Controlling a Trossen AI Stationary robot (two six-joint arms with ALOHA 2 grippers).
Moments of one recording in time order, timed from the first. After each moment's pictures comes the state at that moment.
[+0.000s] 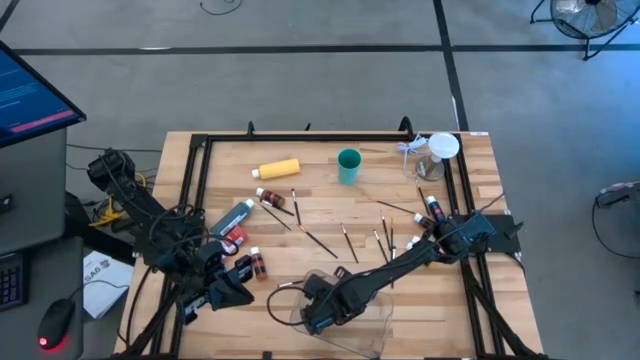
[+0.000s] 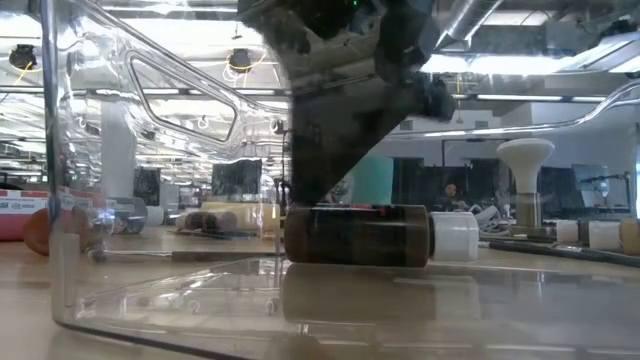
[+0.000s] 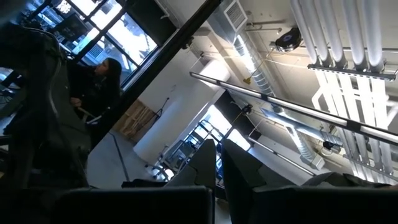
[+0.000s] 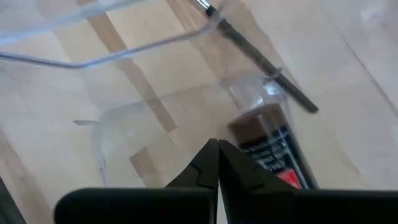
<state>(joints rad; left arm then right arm) -0.86 1.22 0.71 0.98 -0.46 -0.56 0.51 2.33 1.98 -0.95 0.28 1.06</state>
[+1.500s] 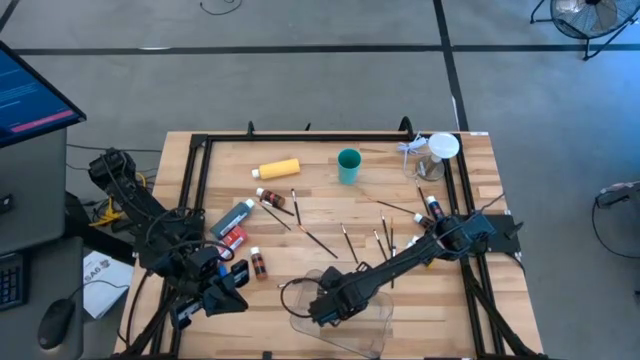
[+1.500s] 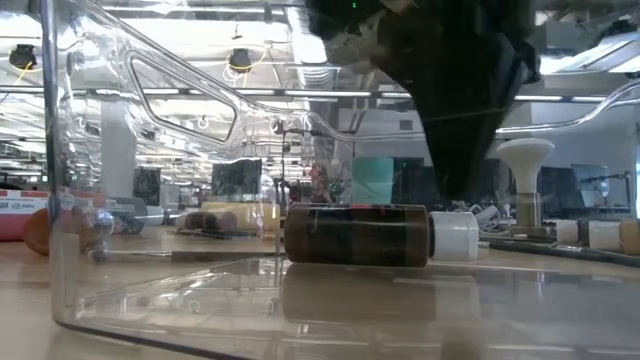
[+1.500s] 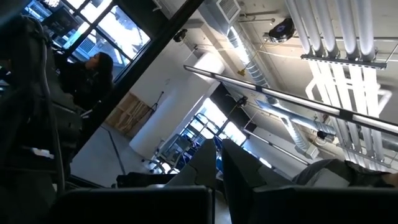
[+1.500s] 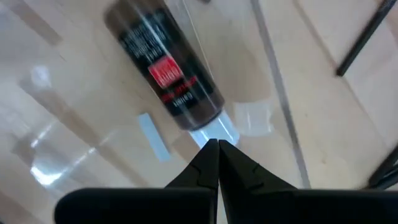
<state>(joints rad) -0.90 1.21 0.71 0.97 -0.46 -0.53 0.50 2.31 1.98 -1.28 0.10 1.20</state>
